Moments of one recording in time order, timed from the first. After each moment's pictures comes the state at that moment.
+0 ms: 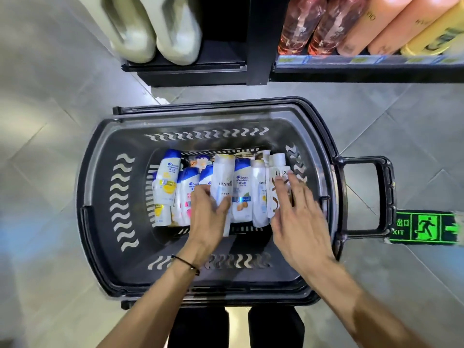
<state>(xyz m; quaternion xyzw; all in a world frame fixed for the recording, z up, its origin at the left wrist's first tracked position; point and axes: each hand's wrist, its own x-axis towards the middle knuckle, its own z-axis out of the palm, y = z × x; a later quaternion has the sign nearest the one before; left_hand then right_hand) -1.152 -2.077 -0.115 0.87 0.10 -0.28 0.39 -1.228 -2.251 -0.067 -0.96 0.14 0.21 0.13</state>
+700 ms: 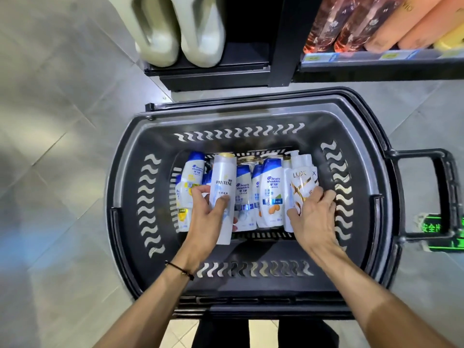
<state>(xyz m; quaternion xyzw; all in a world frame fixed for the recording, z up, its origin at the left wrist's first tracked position) -1.131 -2.006 -0.130 0.72 0.18 -0.31 0.59 -1.207 -2.209 -0.144 -0.87 0.37 0.23 0.22</state>
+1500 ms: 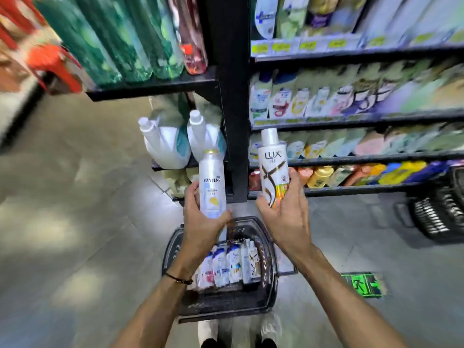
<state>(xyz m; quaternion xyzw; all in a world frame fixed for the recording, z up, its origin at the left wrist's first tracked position) -1.100 -2.123 0.419 0.77 -0.05 -0.08 0.64 -1.171 -2.287 0.451 -0.83 0.28 -0.20 0.44</state>
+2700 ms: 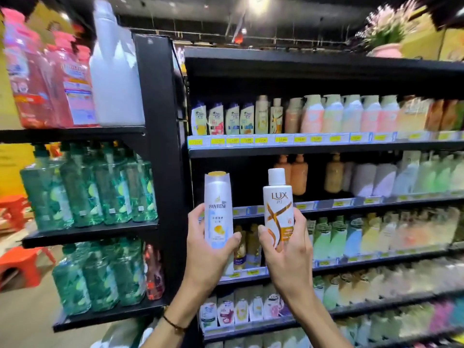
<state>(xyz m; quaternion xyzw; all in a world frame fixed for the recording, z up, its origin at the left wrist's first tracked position) -1.041 -2.326 0.822 0.58 -0.35 0.13 0.72 -1.146 -2.453 0.828 -0.75 0.15 -0.53 0.36</state>
